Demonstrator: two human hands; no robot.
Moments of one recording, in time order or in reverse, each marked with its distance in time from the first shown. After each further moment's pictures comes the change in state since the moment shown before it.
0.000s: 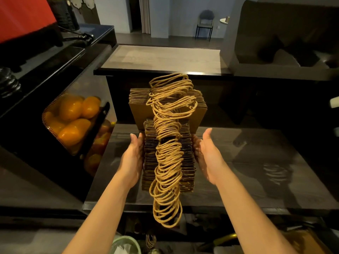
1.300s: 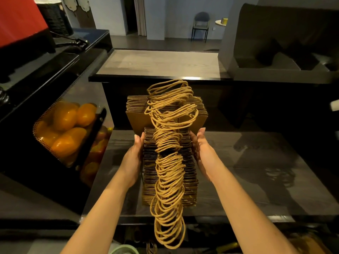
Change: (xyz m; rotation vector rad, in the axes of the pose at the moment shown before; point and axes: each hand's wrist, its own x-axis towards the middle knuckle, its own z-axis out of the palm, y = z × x) left_hand 0.028 0.010 -0.006 0.194 -0.061 0.103; right_hand 0.060 -0.004 0.000 -0.097 0.074 0.022
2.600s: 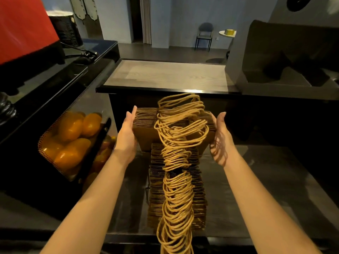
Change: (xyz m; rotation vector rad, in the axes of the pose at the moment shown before) left_hand 0.071 0.062 -0.018 -0.113 0.089 0.239; right_hand 0.002 -0.086 -0.013 0.293 -0.063 -0.379
